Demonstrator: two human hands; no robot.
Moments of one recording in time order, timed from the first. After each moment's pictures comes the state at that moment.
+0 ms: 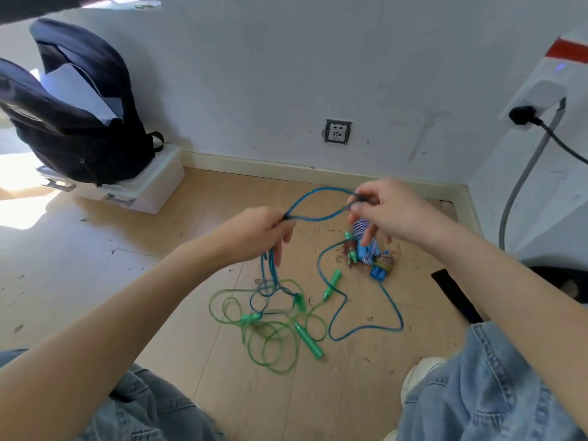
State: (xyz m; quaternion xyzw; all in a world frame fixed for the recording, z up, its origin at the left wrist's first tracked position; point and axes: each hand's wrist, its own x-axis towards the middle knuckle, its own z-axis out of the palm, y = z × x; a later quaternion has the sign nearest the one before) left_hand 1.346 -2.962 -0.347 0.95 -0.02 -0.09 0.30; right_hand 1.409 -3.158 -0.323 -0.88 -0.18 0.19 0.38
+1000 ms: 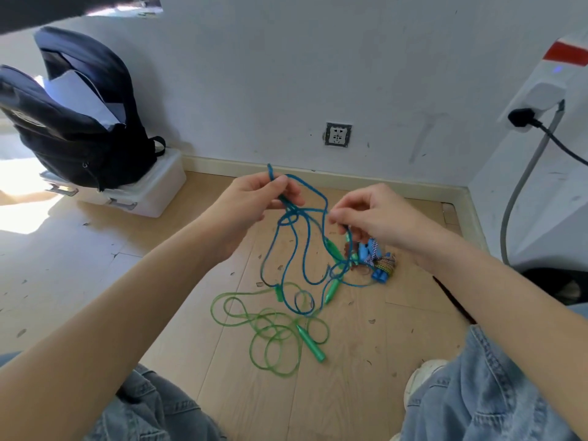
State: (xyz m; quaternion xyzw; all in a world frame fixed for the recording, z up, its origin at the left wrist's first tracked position) left_hand 1.340 -2.964 -0.317 0.76 0.10 -0.01 0.64; right_hand 1.392 -3.145 -0.316 -0.83 -0.19 0.20 0.48
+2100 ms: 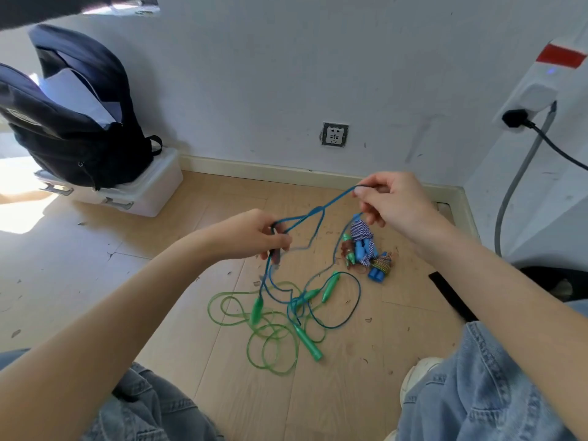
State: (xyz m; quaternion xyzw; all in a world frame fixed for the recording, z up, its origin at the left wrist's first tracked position) left_hand 1.341 -2.953 -0.339 0.91 0.01 -0.18 0.38; right_hand 1.413 -3.159 -0.326 -0.84 -0.10 0.08 0.52
